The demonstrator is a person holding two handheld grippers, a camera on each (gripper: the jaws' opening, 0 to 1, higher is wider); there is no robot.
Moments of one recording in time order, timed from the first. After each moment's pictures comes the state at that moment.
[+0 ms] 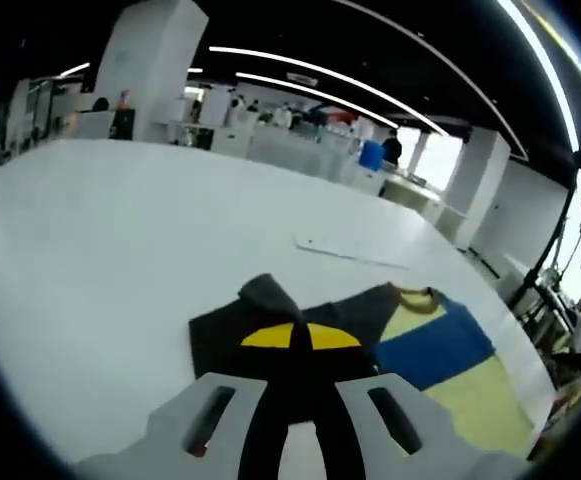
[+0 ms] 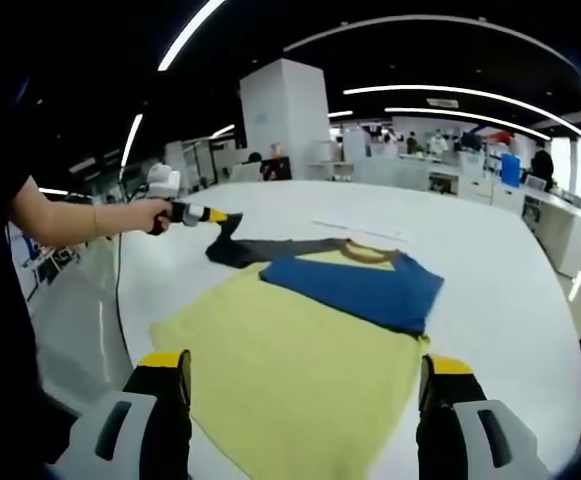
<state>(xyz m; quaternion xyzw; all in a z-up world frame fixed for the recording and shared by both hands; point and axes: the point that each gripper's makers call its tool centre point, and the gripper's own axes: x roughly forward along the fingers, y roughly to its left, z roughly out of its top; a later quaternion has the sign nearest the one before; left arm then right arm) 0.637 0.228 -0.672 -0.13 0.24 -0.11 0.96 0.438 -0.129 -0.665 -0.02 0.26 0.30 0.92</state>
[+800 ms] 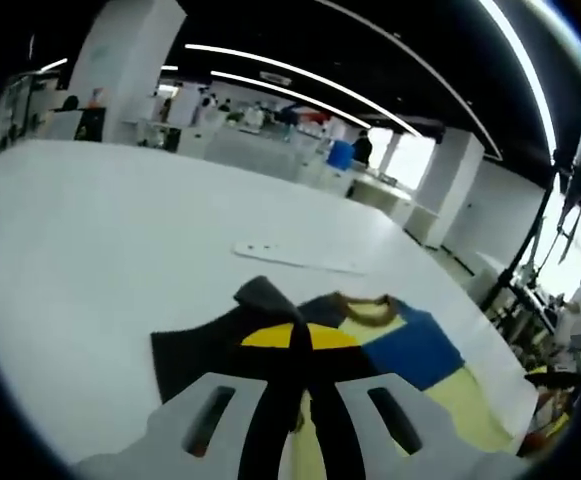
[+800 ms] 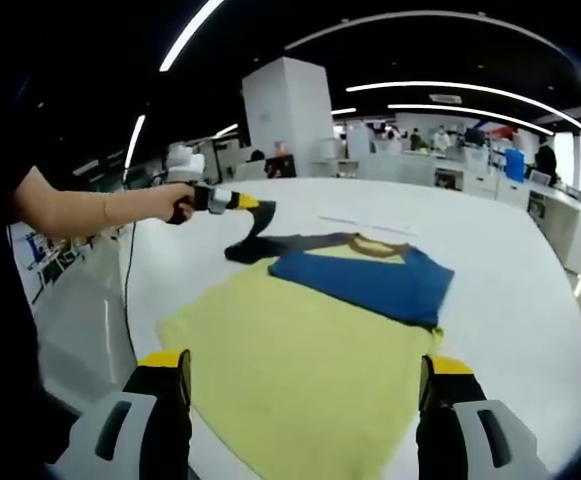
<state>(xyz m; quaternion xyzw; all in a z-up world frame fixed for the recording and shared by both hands) 0.653 0.148 -0.654 -0.14 0.23 -0.18 0.95 0.430 -0.119 -0.673 -0.01 0.27 0.31 0.91</state>
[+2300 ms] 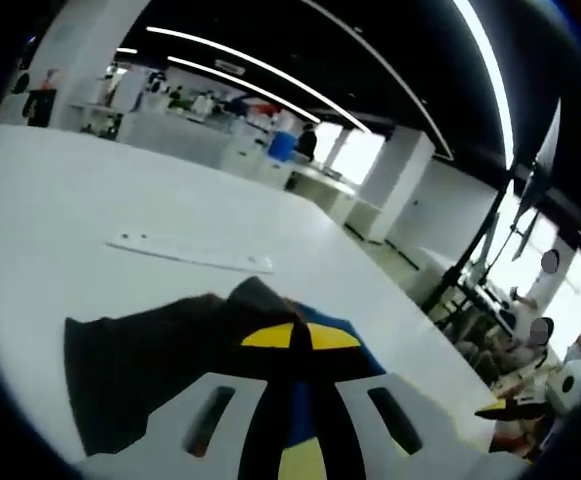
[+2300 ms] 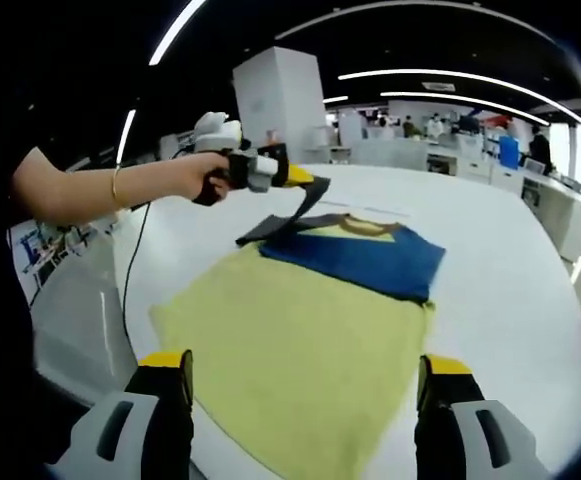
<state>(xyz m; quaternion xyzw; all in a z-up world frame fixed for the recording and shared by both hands) 0.657 -0.005 -0.647 -0.17 0.23 -0.30 0.91 0.422 -0.136 -0.690 -0.02 0.29 0.29 0.91</state>
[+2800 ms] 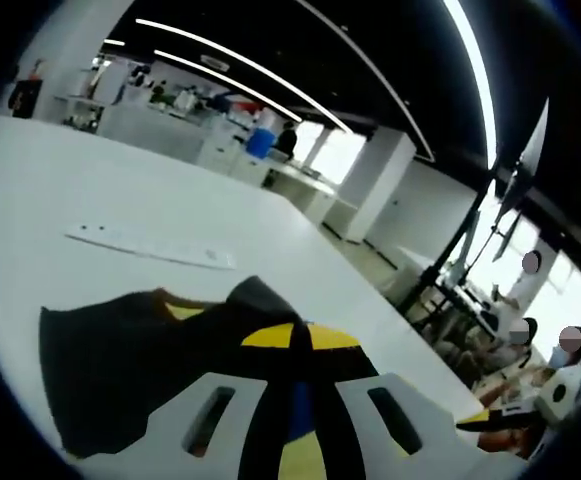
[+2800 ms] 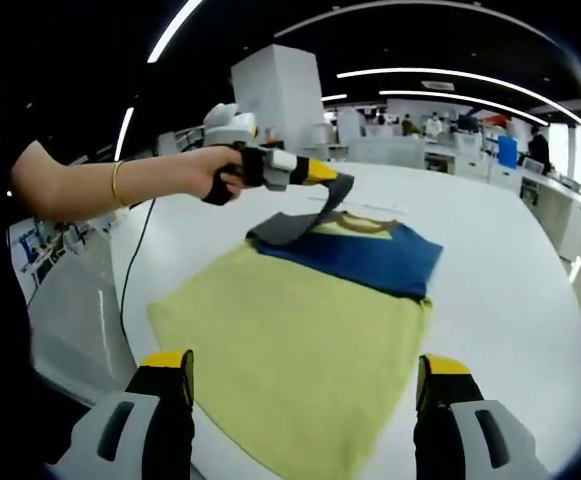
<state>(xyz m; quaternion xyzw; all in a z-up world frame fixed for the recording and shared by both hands) 0.655 -0.051 -0.645 -0.19 0.22 -0.34 0.89 0.422 -0.138 -0.694 -0.02 0.30 0.29 0.91</state>
